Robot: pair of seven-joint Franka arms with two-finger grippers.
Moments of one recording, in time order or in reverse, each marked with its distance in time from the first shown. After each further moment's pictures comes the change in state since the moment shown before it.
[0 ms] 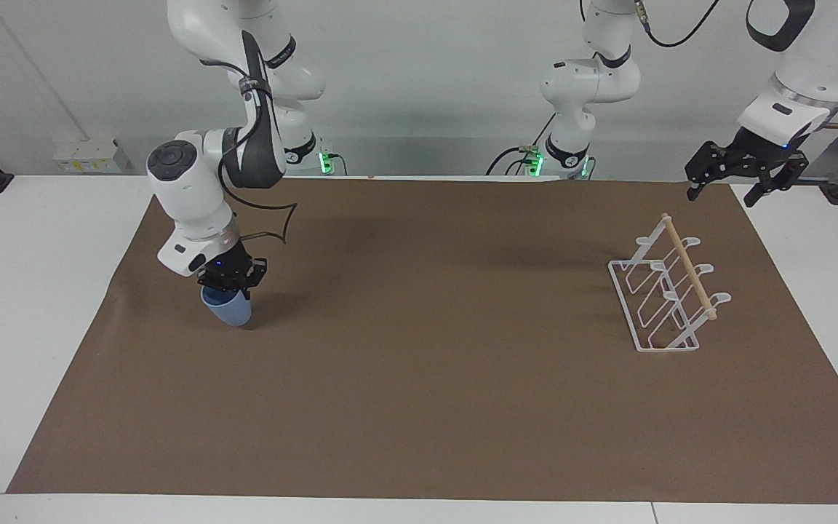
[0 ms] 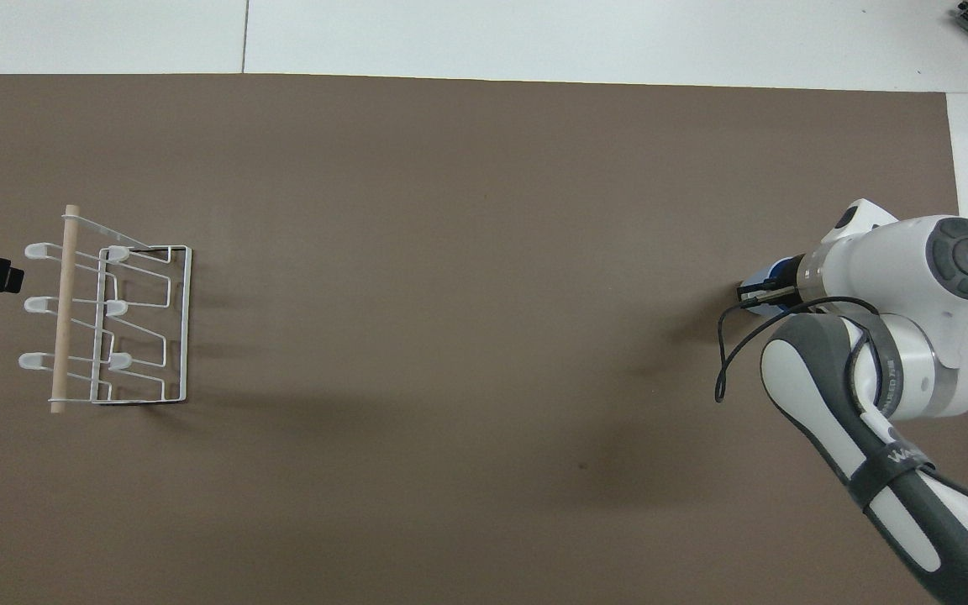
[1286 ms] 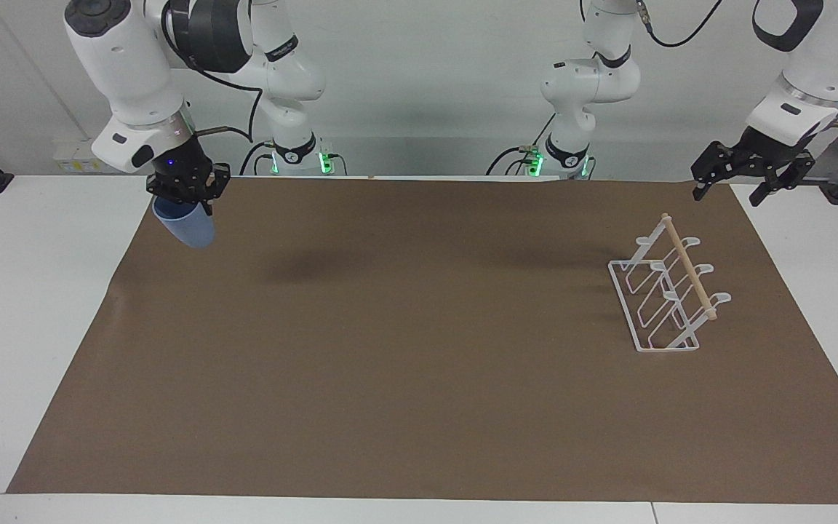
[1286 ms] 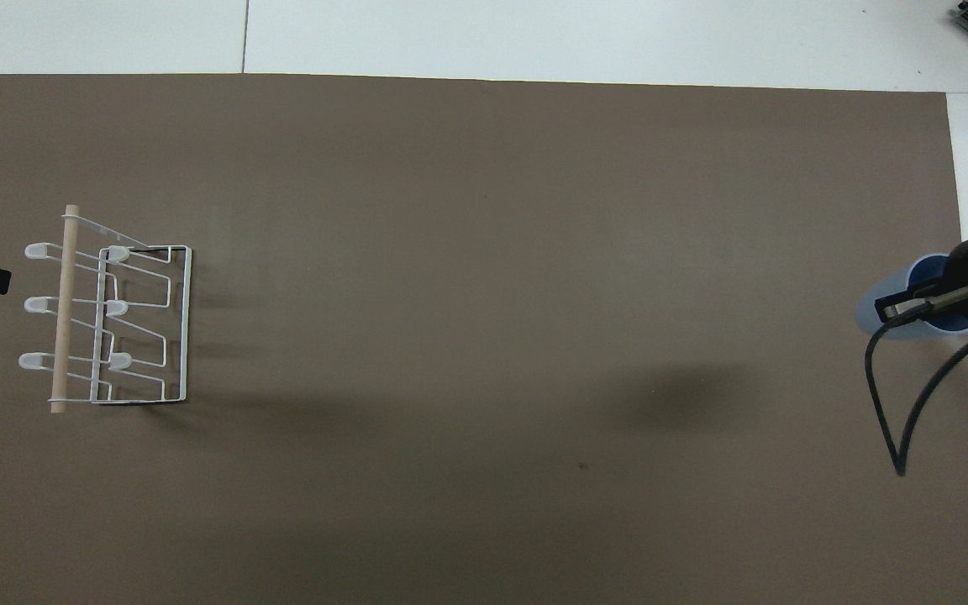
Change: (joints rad) left arm 0.025 0.000 0.015 0.000 0.000 -0.002 0.000; right arm -0.007 -0.176 0.009 0.267 0.000 -0.478 -0.015
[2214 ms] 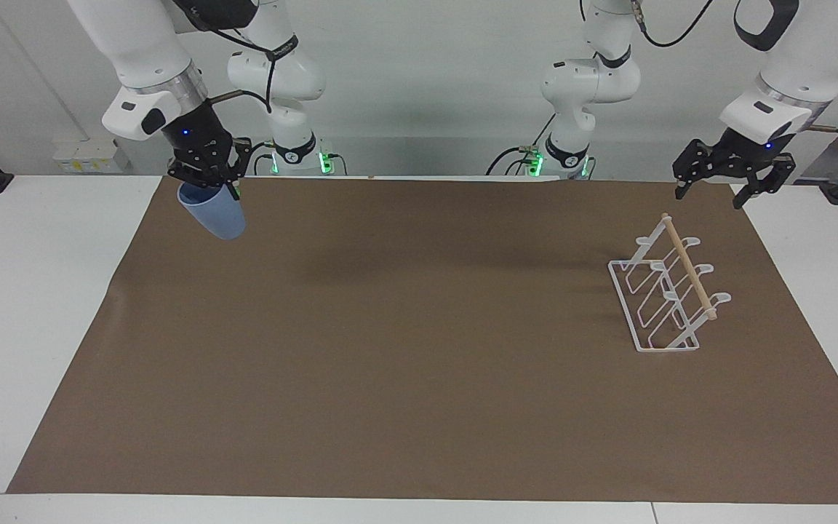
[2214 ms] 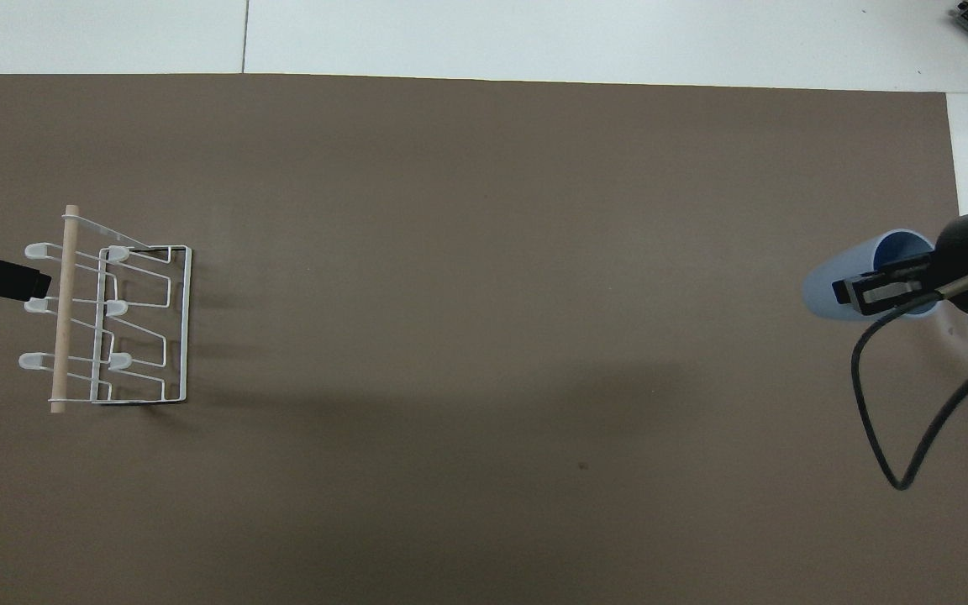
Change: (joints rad) left arm -0.052 -0.001 -0.041 0.000 -0.032 0.001 0.149; right arm 0.014 -0.001 0.030 0.073 0.230 -0.012 0.000
